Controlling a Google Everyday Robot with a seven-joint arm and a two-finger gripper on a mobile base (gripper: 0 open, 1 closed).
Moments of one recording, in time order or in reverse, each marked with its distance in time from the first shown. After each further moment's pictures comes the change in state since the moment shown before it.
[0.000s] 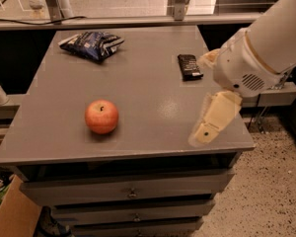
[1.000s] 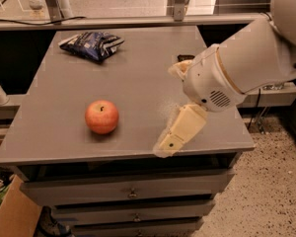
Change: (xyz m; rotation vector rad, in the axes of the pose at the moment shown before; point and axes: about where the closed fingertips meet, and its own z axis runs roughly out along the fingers) arm -0.052 0.029 0.035 -0.037 -0.182 0.000
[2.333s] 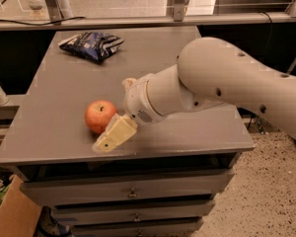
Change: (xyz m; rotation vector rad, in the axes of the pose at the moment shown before) arm -0.047 -0.019 0.133 0.037 -0.186 0.045
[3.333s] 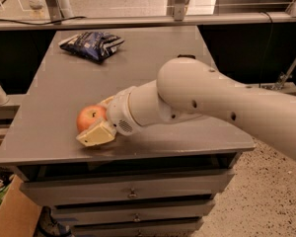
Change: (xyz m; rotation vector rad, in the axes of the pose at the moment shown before) arm -0.006 0.018 0.049 -0.052 -0.067 0.069
